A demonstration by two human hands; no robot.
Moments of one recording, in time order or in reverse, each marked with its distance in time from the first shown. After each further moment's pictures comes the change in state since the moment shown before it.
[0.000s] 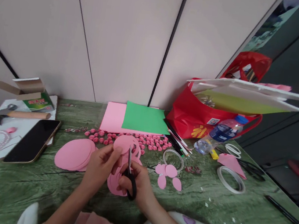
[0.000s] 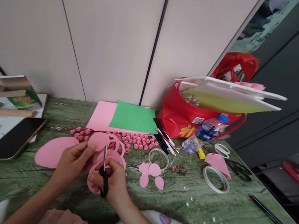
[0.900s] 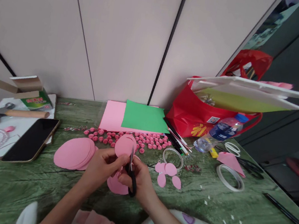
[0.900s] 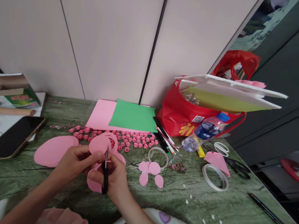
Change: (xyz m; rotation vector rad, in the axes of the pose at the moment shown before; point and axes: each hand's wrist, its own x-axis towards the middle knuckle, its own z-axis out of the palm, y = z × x) left_hand 0.002 -0.003 -0.002 0.022 -0.159 -0.036; right_hand 0.003 -0.008 -0.003 -0.041 -0.010 -0.113
